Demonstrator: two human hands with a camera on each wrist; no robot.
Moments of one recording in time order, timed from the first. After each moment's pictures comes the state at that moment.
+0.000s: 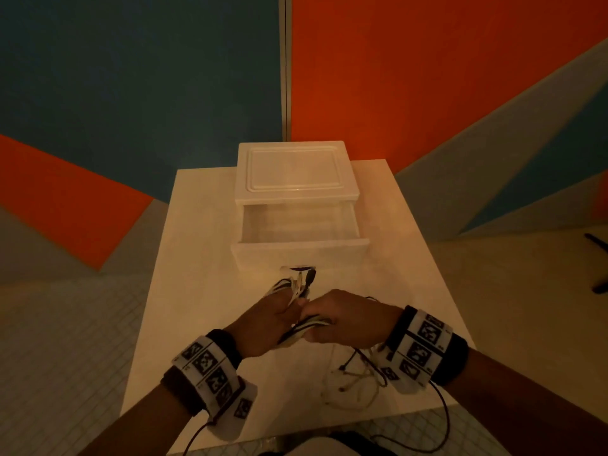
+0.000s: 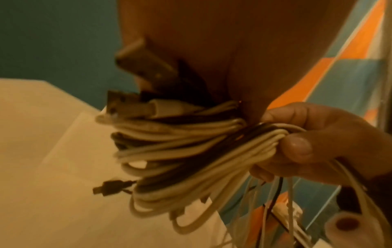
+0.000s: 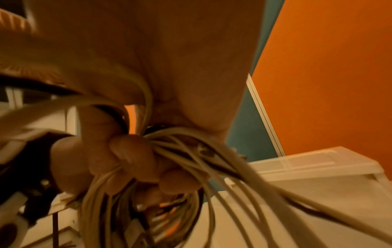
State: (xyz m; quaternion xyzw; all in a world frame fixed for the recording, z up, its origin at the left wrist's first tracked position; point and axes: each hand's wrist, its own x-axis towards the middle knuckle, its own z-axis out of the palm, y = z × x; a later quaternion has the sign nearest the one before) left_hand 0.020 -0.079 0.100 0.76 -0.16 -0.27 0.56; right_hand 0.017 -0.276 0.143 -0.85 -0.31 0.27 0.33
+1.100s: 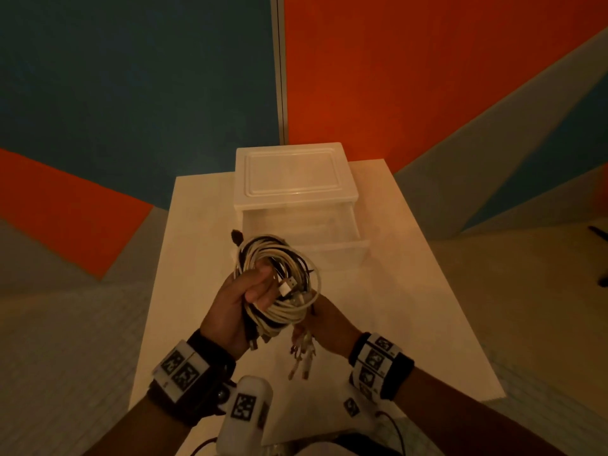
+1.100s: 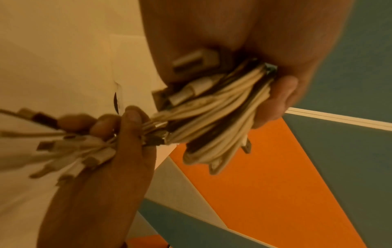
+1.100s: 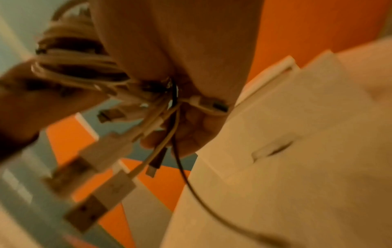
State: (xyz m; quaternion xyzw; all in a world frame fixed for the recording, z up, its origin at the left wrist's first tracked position) left_hand 0.027 -0.072 0.158 0.35 -0.01 -0.23 0.91; right_hand 0.013 -0.237 0.078 -0.73 -0.01 0.22 0.64
